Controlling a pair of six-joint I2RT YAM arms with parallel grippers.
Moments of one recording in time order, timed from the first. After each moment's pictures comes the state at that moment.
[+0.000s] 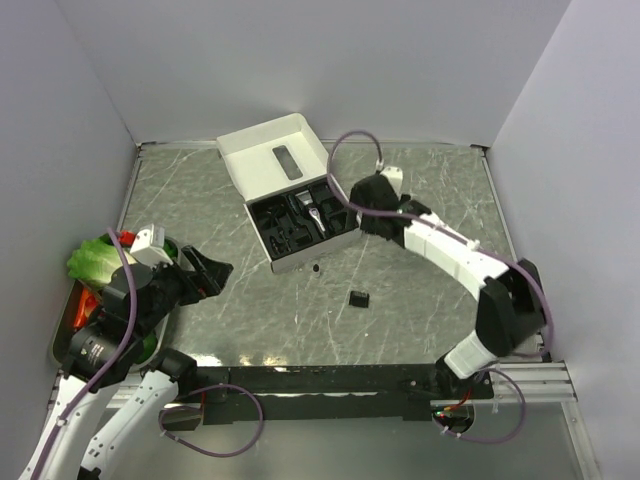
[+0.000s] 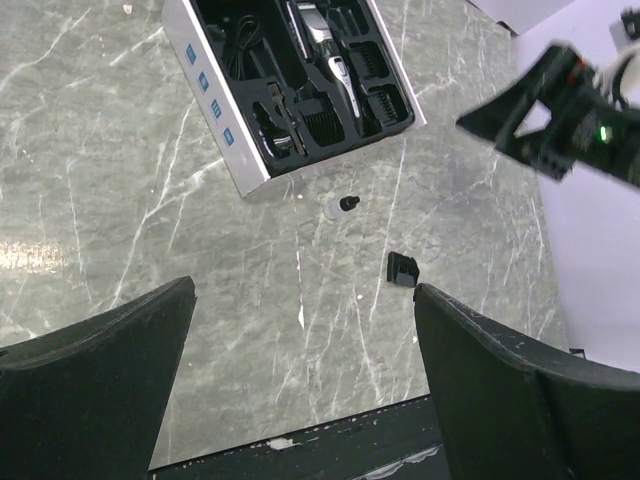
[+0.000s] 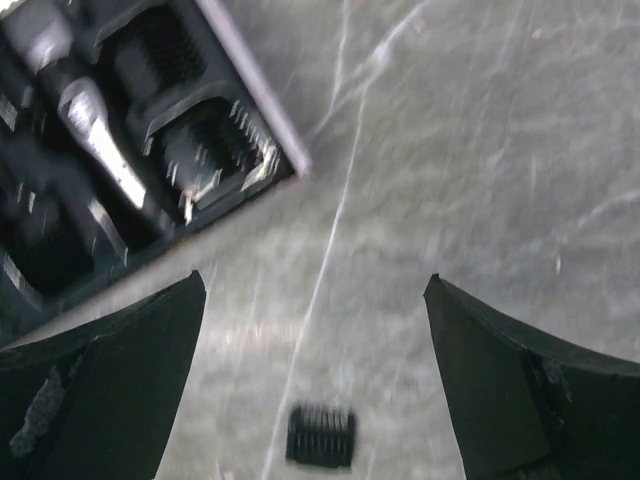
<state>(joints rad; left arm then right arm) -0.42 0.43 0.86 -0.80 -0.05 -0.68 0.59 1.51 1.17 -0.53 0.43 0.56</state>
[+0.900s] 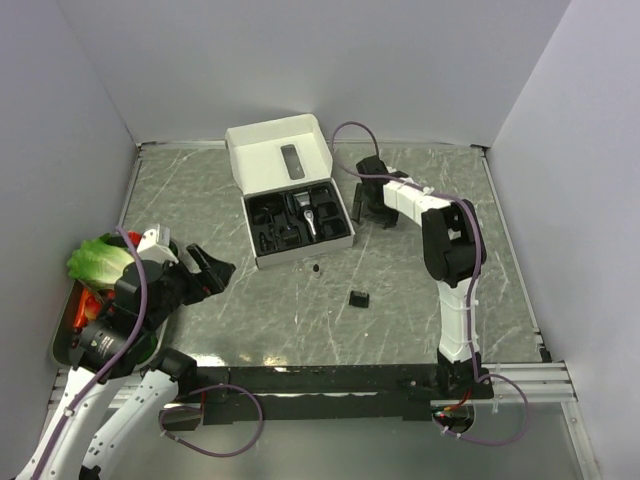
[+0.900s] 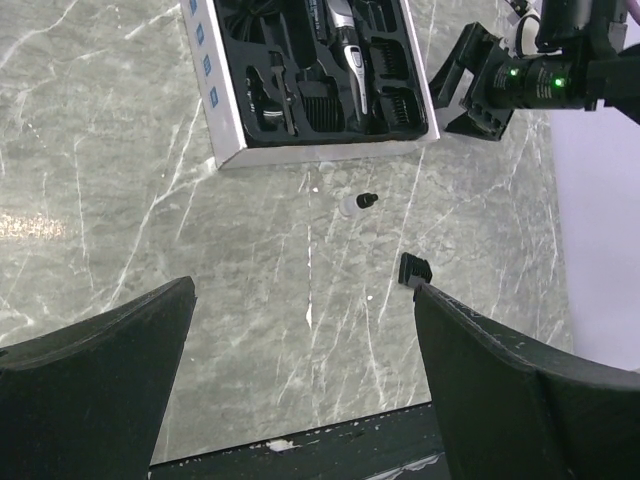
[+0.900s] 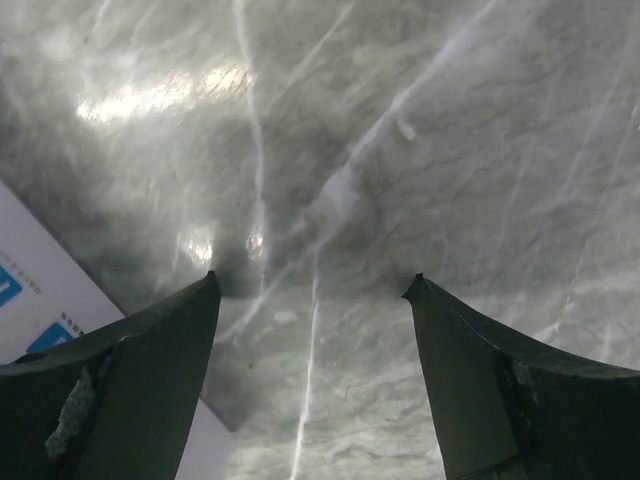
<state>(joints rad) -0.42 0.45 0.81 -0.78 -0.08 -0.72 0.35 2.16 1.63 -0.64 0.23 0.53</state>
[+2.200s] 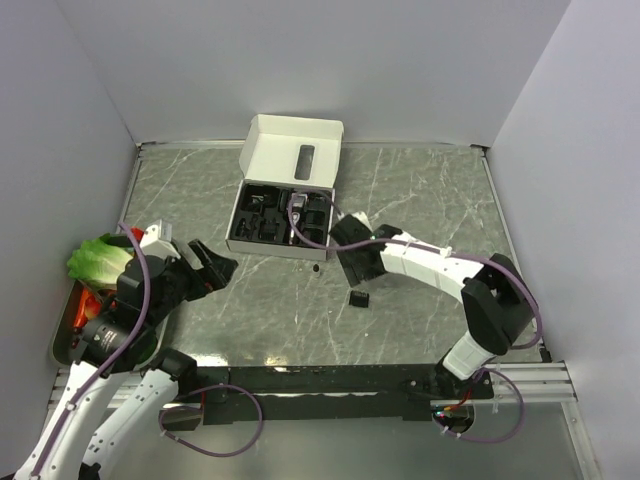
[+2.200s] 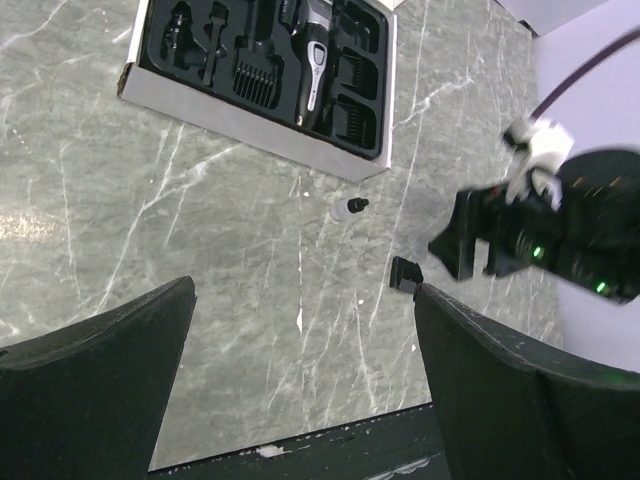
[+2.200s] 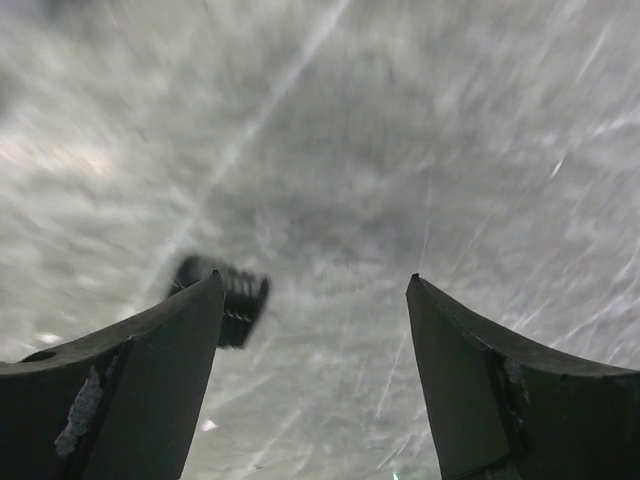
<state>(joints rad) -0.42 0.48 0.82 -0.76 -0.06 -0.73 0.74 1.60 1.10 -0.76 0.42 0.33</state>
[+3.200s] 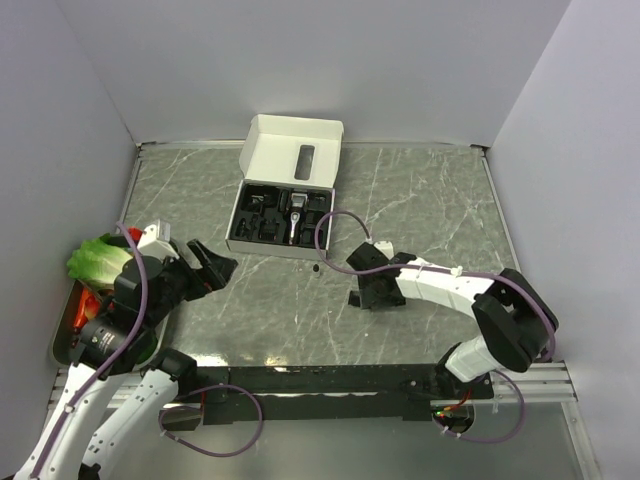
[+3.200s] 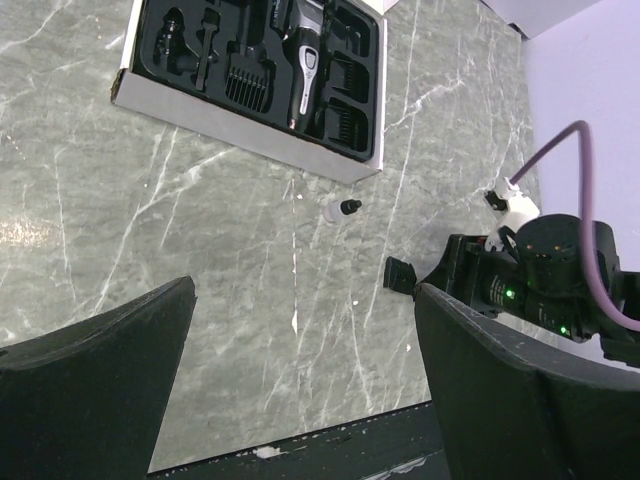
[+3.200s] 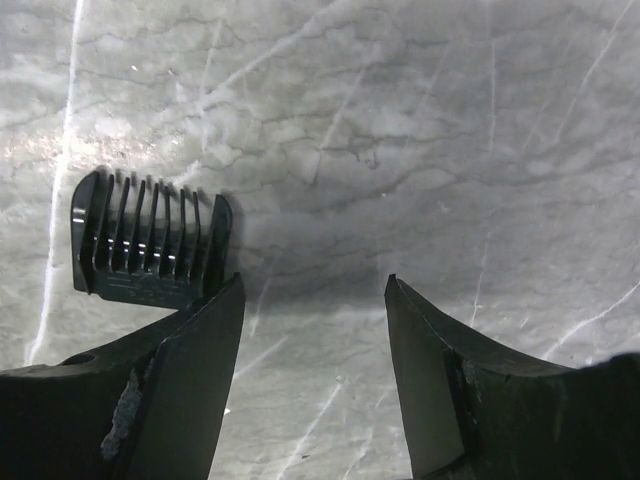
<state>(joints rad) -0.42 0.48 0.83 -0.75 -0.06 -0.73 0.74 1.46 0.76 -0.64 0.32 0.64</state>
